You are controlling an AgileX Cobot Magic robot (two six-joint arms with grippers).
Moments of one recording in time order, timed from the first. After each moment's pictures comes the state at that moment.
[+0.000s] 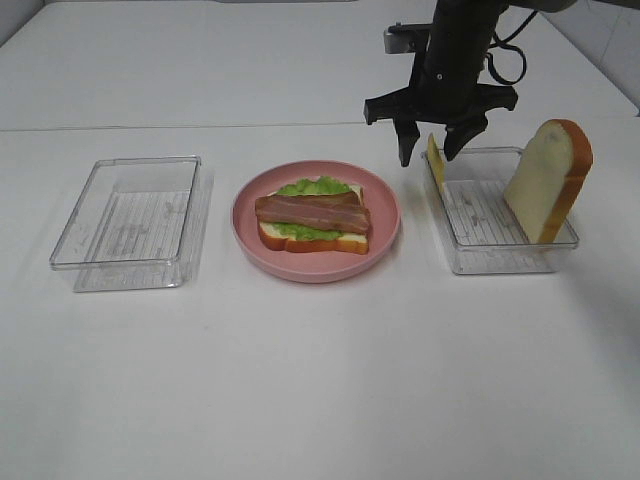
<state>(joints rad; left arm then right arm) -0.34 -0.01 -0.50 0.05 1.06 -0.03 0.34 2.34 -2.04 -0.10 1.09 0.20</state>
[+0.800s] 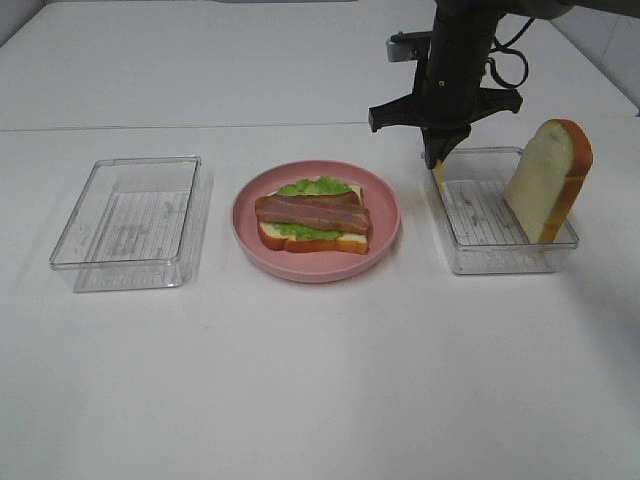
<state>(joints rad) -0.34 -0.01 -0.50 0.05 1.06 -0.03 0.34 2.33 -2.05 -0.15 1.11 0.22</state>
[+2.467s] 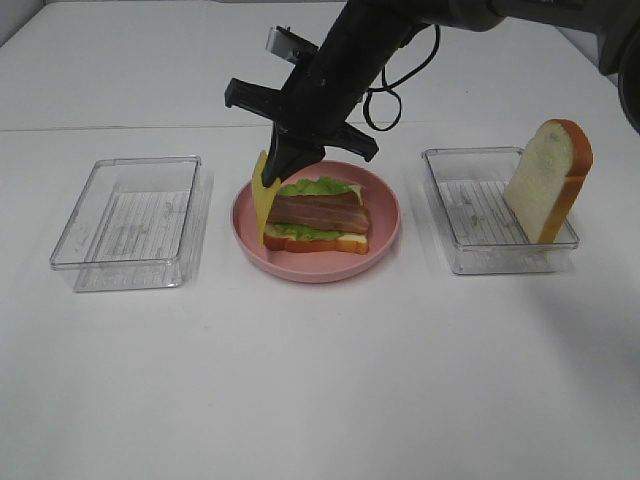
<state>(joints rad) -0.34 -0.01 -0.50 0.05 1.06 -0.03 0.50 2.35 -2.05 0.47 1.07 0.12</state>
